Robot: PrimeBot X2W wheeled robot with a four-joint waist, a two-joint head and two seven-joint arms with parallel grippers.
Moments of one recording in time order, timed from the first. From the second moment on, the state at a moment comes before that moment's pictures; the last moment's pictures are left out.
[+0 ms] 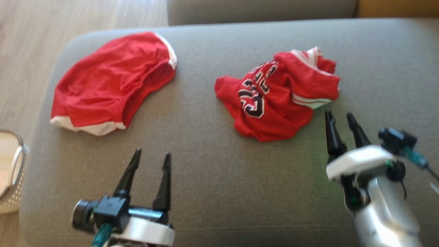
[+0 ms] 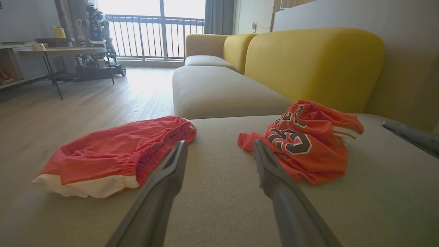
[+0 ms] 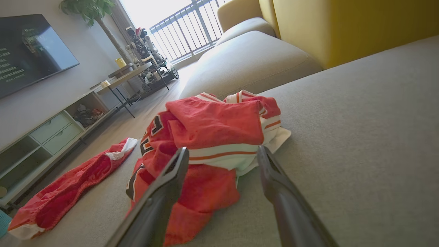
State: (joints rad) left arm 0.14 0.06 -0.27 -0.06 -0.08 0.04 -0.26; right arm -0.29 -0.05 0.00 0.54 0.43 0.13 -0.26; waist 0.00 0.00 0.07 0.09
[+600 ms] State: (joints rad) left arm 0.01 0.05 -0.32 -0.02 -0.08 0.00 -0.26; right arm -0.63 -0.14 -0.01 0.85 0.54 0.13 -0.24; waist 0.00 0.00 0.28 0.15
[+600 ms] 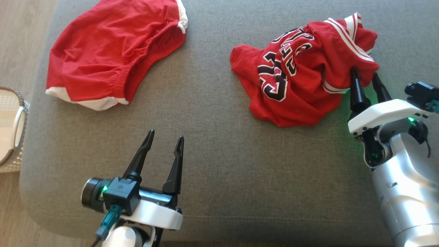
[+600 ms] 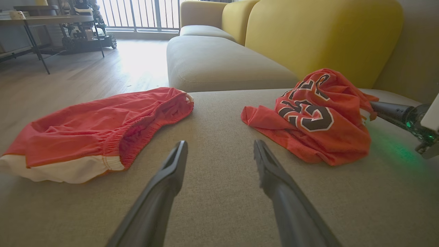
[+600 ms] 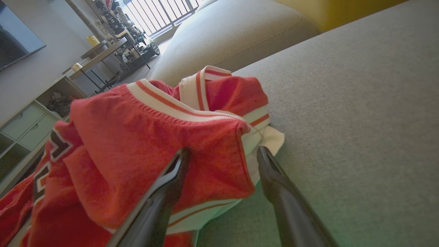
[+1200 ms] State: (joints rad) left arm -0.02 0.05 -0.31 0.00 -0.08 -0.02 -0.26; right arm -0.62 -0.24 0.17 0.57 0.91 0.13 -0.25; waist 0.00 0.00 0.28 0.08
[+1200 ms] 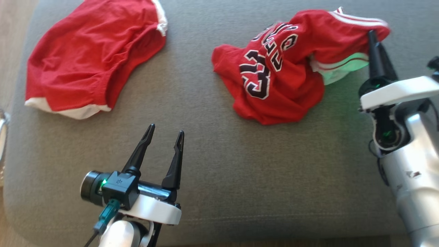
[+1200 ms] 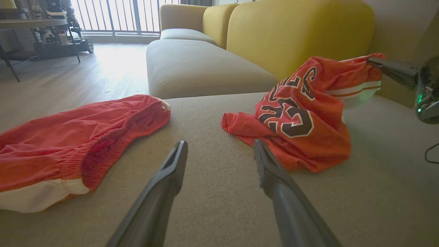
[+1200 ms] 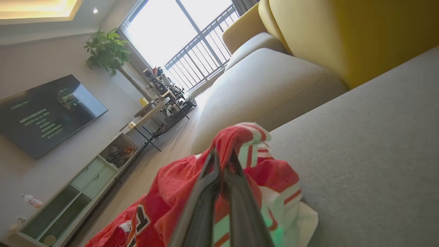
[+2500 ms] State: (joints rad) left arm 0.04 0.05 -0.34 0.03 -0.07 -0.03 -0.26; right arm -0.69 -0.07 0.61 0.59 0.76 0.13 -0.22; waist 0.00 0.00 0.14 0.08
